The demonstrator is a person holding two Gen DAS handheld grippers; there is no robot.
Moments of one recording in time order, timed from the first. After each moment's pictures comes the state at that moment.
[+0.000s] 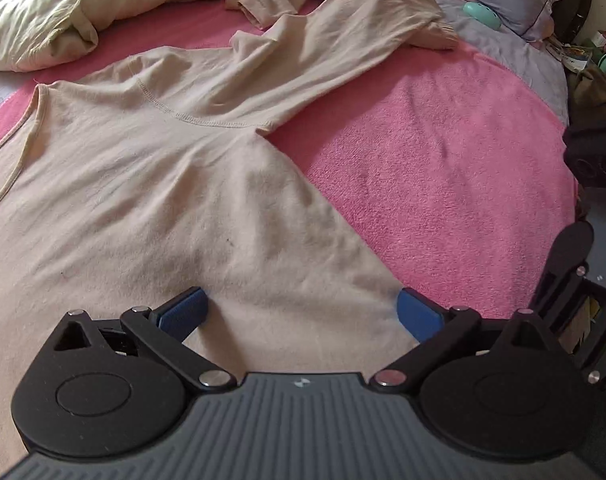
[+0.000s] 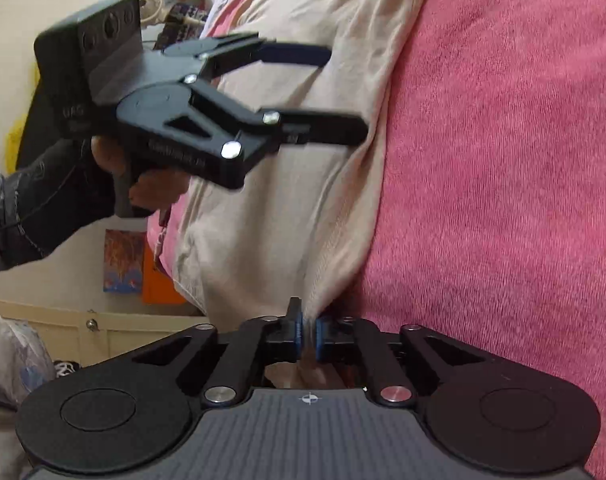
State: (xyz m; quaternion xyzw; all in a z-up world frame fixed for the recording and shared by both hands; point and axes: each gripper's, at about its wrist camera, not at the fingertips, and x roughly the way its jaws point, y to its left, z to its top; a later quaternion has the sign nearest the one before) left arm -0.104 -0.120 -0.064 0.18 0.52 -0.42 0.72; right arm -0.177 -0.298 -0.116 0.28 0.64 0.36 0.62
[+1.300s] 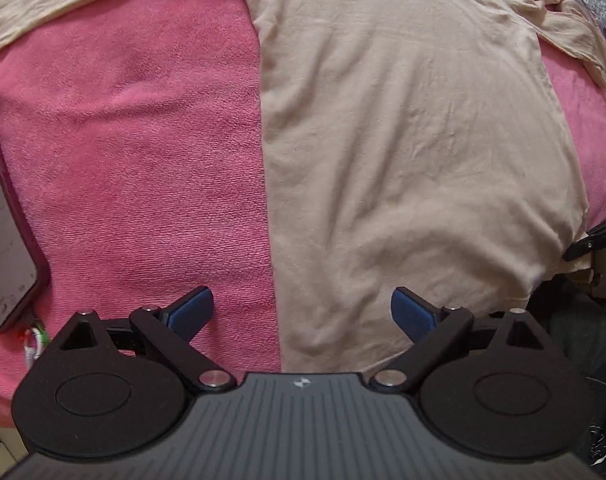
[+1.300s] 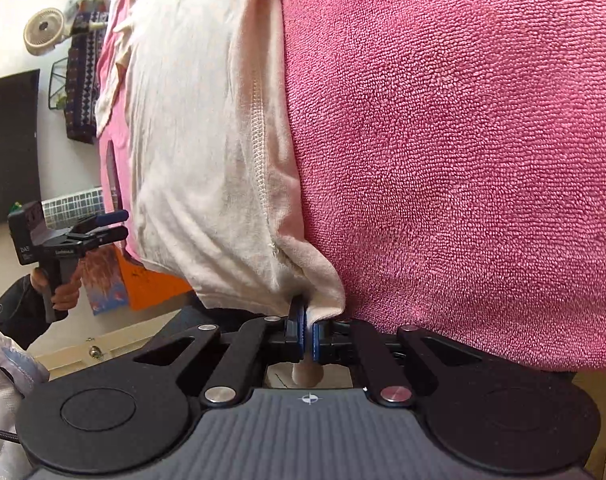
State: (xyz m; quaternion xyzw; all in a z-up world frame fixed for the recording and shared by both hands) left arm -0.189 0.192 -0.039 -0.02 0.71 -0.17 0.69; right arm -0.212 -0.297 -0.126 0.31 0.73 0.25 0.55
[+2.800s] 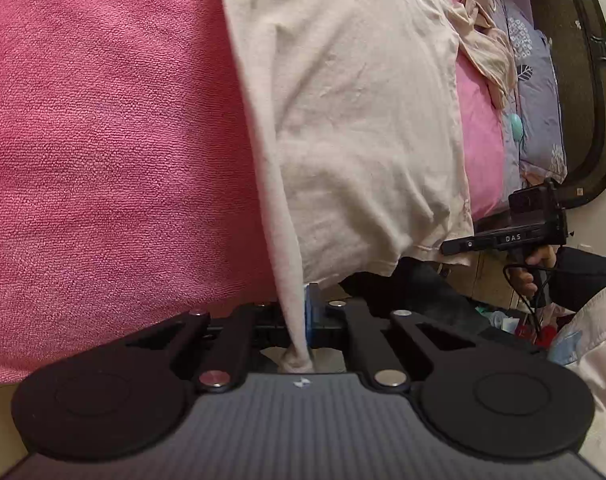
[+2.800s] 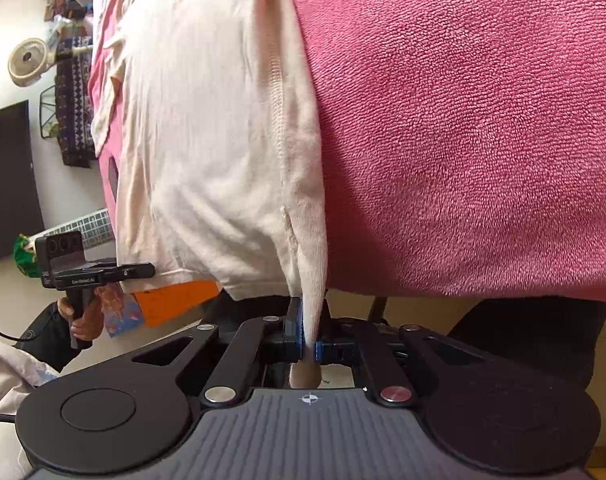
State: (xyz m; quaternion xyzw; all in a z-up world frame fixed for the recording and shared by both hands) left arm -0.209 0.221 -0.055 -0.21 0.75 -0.27 0.57; right arm -0.256 -0.348 -0.092 0.35 0.74 0.22 0.53
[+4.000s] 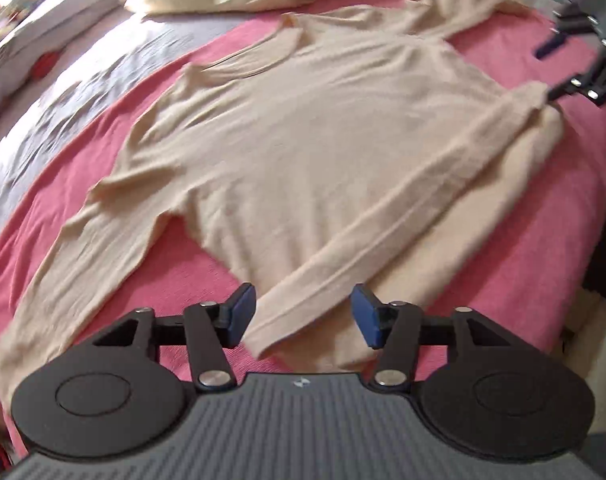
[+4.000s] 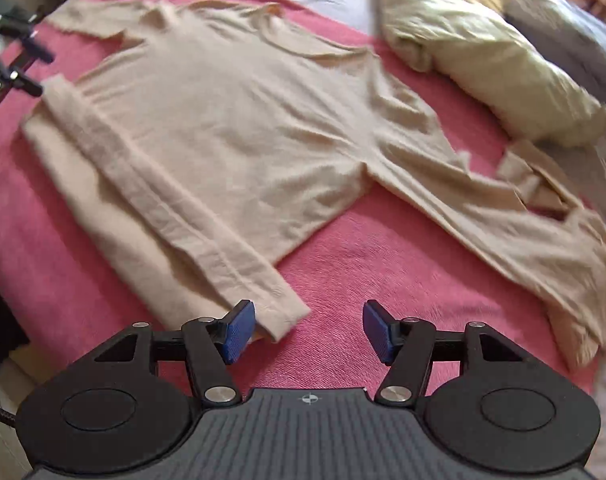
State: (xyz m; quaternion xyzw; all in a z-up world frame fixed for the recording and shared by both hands) left arm -0.154 0.114 0.016 0.29 0.49 -0.30 0.76; right arm -0.182 -0.202 -0.031 -0.23 0.52 0.21 0.80
